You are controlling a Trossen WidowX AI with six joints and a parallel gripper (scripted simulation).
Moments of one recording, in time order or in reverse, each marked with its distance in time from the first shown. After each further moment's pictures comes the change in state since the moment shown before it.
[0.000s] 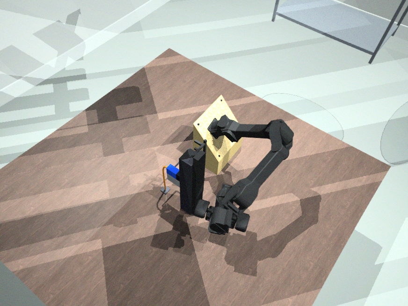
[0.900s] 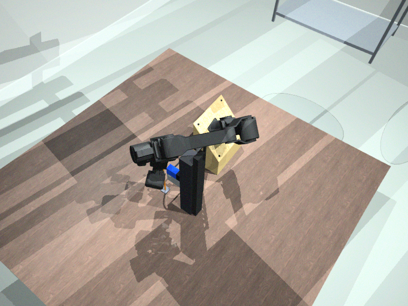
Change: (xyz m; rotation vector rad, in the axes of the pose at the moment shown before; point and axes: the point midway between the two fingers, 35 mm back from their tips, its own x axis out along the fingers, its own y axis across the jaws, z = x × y) arm -0.098 -0.268 -0.061 1.341 -0.150 -0.138
